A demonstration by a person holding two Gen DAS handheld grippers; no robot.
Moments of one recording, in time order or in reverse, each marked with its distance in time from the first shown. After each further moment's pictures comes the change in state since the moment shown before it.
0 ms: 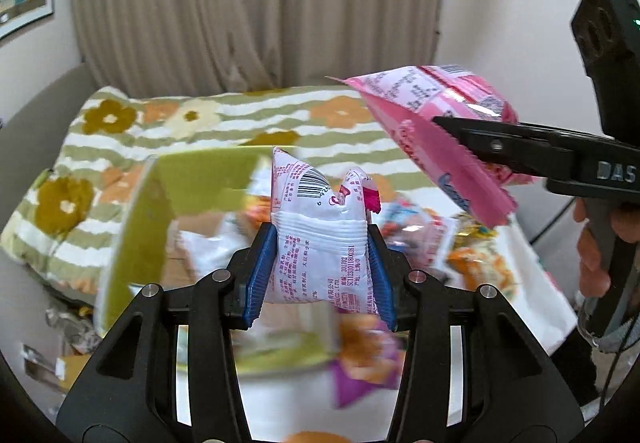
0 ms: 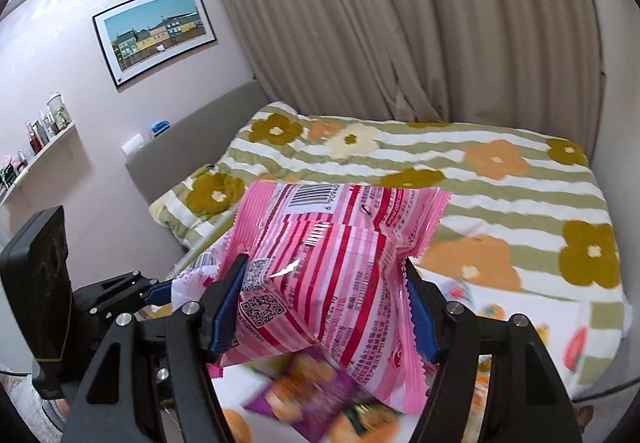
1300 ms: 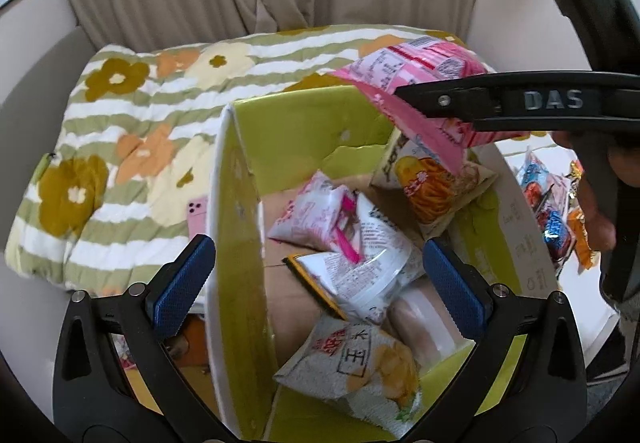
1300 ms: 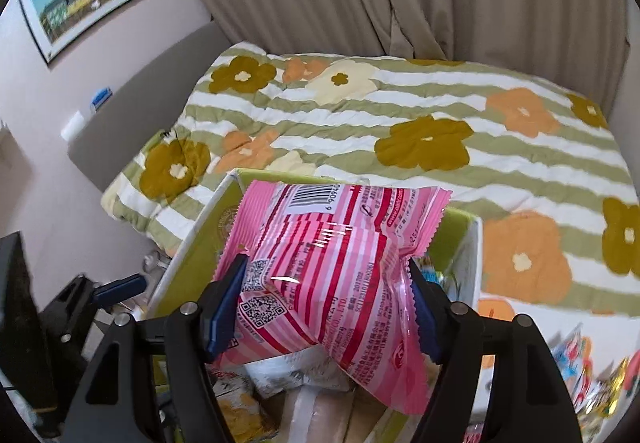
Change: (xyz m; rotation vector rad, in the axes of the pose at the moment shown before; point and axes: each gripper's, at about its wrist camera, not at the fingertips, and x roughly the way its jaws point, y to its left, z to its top) left arm 0.120 0.174 0.007 0.044 0.217 0.034; right arm 0.233 0.047 0.055 0.073 0.245 -0.127
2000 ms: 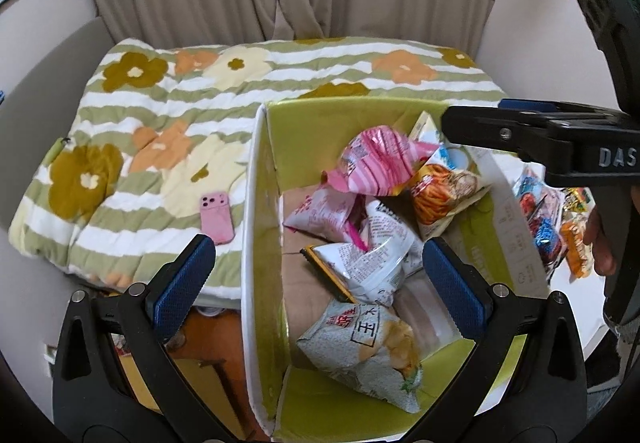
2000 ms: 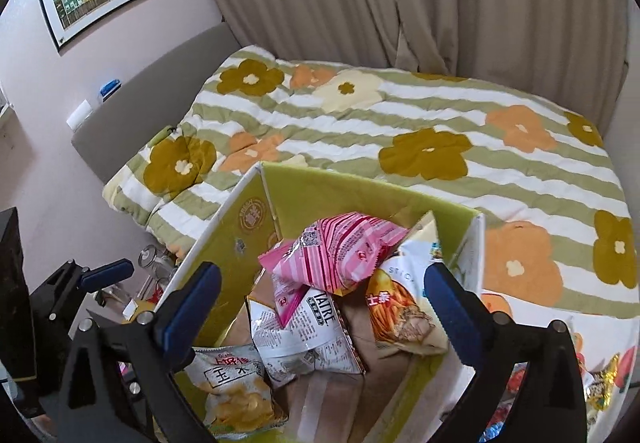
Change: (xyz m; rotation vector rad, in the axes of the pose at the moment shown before) left arm -0.036 0.015 -0.011 -0.064 -0.041 -0.006; right arm -0.032 0.026 -0.018 -0.027 -0.052 -0.034
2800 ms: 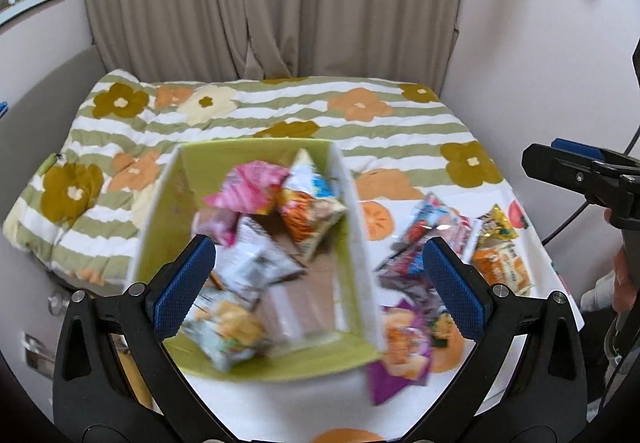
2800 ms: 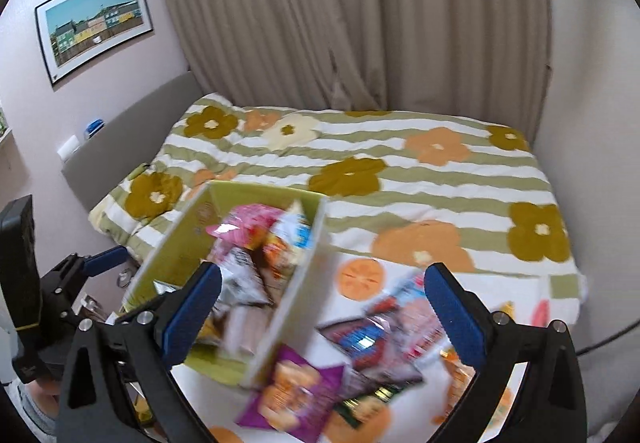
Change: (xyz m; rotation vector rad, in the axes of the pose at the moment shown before) left arm -0.082 -0.160 -0.019 -0.015 -0.140 -0.029; right arm -0.186 -0.092 -0.082 0.062 -0.149 -0.134
